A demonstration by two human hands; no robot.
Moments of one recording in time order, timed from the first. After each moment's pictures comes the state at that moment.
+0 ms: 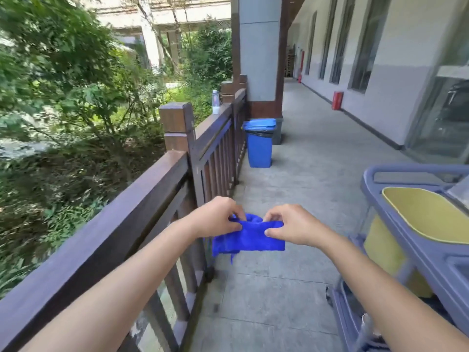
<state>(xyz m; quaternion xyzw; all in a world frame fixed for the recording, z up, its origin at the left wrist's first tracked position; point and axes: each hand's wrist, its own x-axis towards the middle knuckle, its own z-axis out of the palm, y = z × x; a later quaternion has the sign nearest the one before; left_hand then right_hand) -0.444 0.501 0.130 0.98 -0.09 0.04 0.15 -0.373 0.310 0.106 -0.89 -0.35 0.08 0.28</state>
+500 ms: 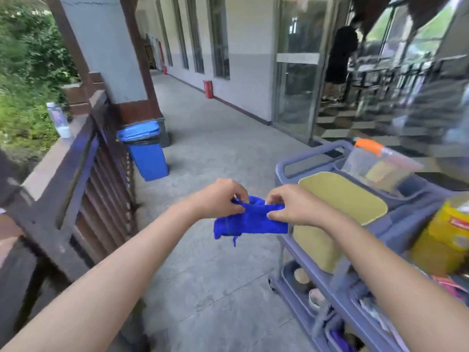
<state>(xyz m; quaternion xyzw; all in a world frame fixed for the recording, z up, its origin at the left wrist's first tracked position) -0.142 0.428 0.161 0.92 -0.36 -0.02 0.15 -0.194 0.239 0.146 -0.97 -0.09 -0.01 0.23</state>
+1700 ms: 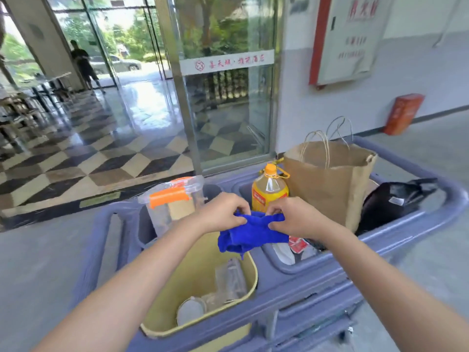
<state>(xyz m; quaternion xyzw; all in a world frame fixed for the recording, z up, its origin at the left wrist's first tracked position) 0.024 -0.011 0.118 0.44 -0.88 -0.17 0.09 -0.168 0.016 0.101 -0.78 0.57 -0.15 0.19</state>
